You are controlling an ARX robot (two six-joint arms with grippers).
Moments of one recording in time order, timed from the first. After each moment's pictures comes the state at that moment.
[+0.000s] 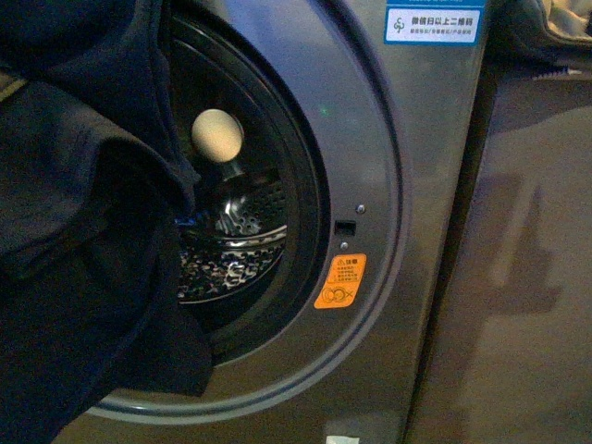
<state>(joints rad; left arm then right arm) -0.03 1.38 0.46 1.12 0.22 -0.45 0.30 1.06 0.62 0.41 0.27 0.04</state>
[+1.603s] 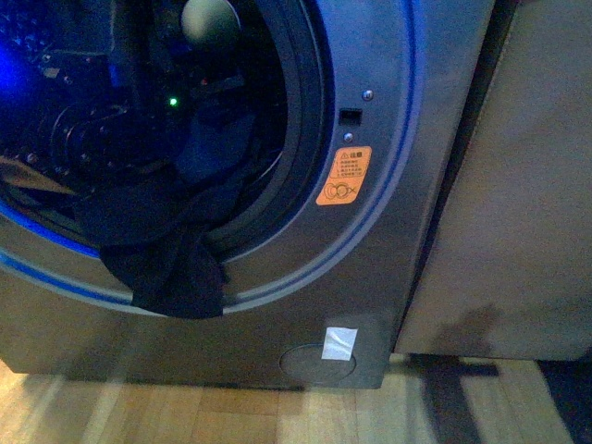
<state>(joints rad) -0.18 2.36 1.45 0.83 -0.11 -0.26 0.00 0.35 0.00 0.35 0.00 0.00</state>
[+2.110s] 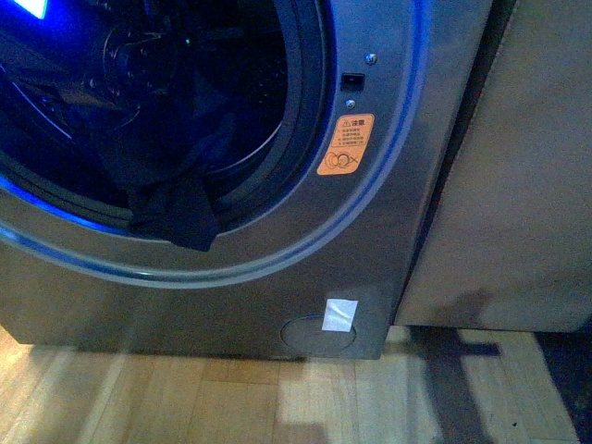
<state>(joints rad) -0.16 2.51 1.81 0.68 -0.34 -0.02 0.00 0.19 0.00 0.20 0.00 0.00</state>
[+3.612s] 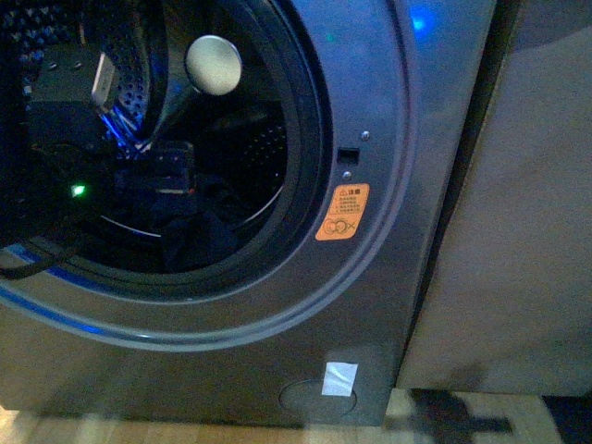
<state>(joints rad) -0.15 1.88 0.78 0.88 -0.01 -0.02 0.00 0.00 0.01 0.00 0.00 0.00</state>
